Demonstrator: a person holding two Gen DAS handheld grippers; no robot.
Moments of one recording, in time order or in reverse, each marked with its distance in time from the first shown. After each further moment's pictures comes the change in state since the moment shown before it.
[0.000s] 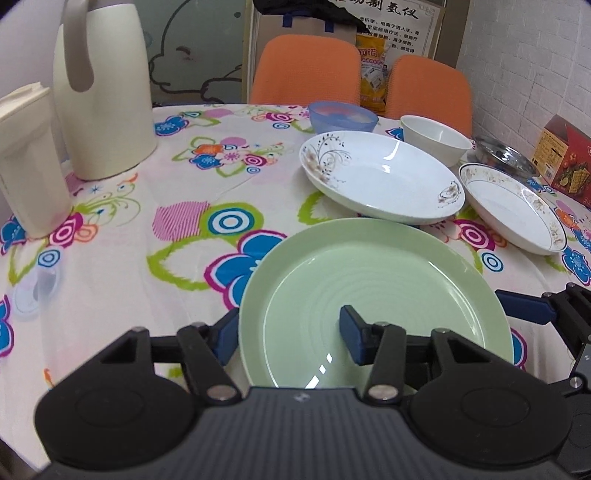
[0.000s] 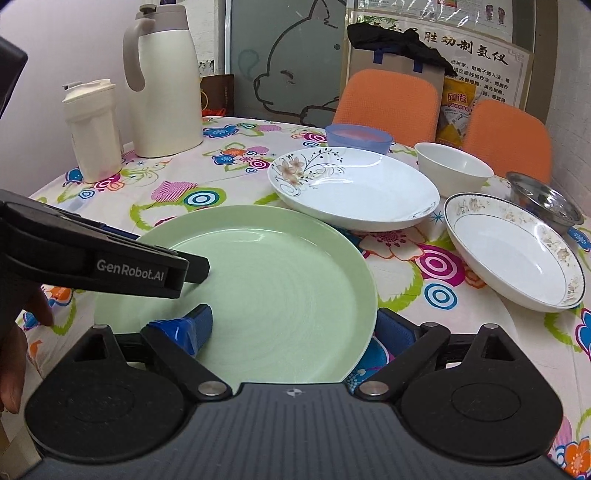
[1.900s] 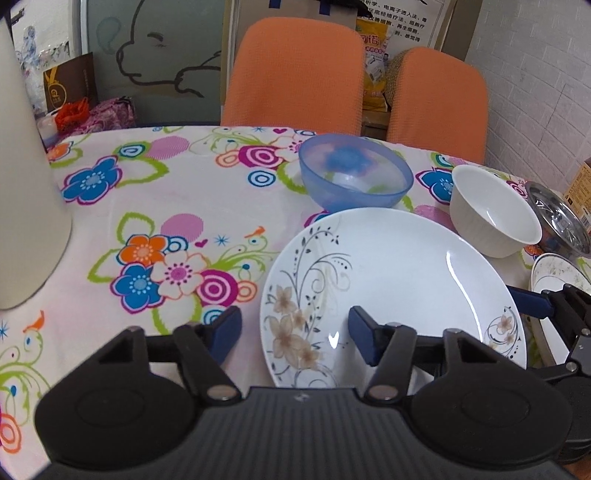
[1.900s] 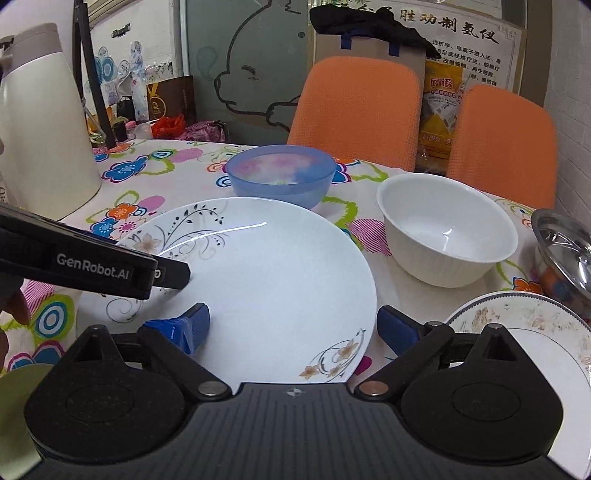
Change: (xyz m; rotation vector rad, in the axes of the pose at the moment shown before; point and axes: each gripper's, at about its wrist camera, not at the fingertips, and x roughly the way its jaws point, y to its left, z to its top) left arm 0.134 0.009 0.142 0.013 0.073 -0.061; right arm 0.121 -0.094 0.092 0.060 0.030 0.004
